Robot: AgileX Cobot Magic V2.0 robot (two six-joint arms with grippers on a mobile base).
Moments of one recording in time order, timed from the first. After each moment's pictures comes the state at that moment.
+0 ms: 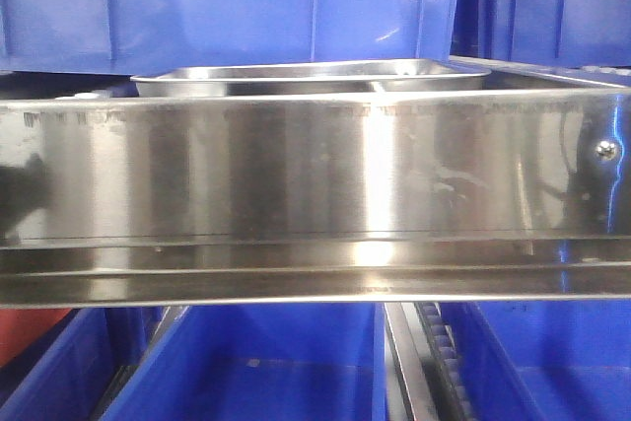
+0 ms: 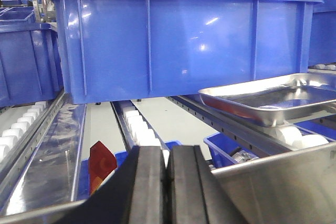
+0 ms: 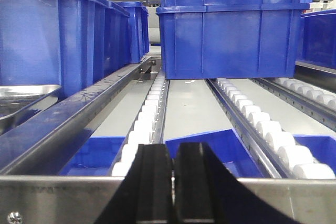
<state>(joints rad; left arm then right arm) -0.30 0.00 0.00 0.00 0.02 0.08 -0.02 0.00 0.00 0.08 0.06 -0.03</state>
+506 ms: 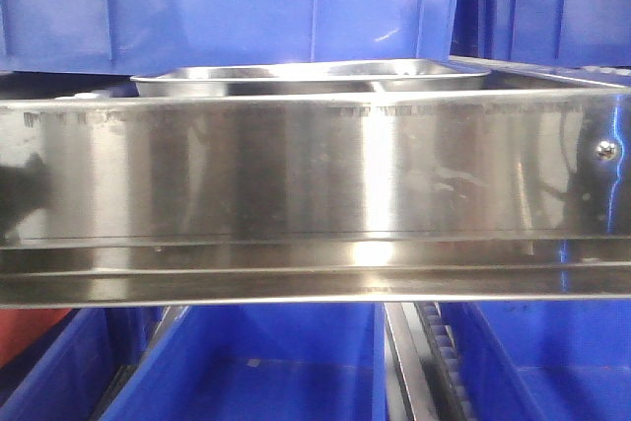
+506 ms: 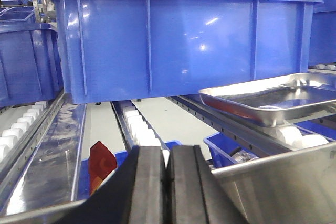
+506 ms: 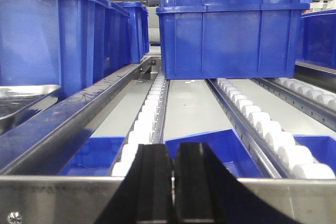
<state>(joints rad) -0.30 0.00 0.00 0.00 0.02 0.08 -0.02 0.00 0.00 0.08 0.06 -0.03</state>
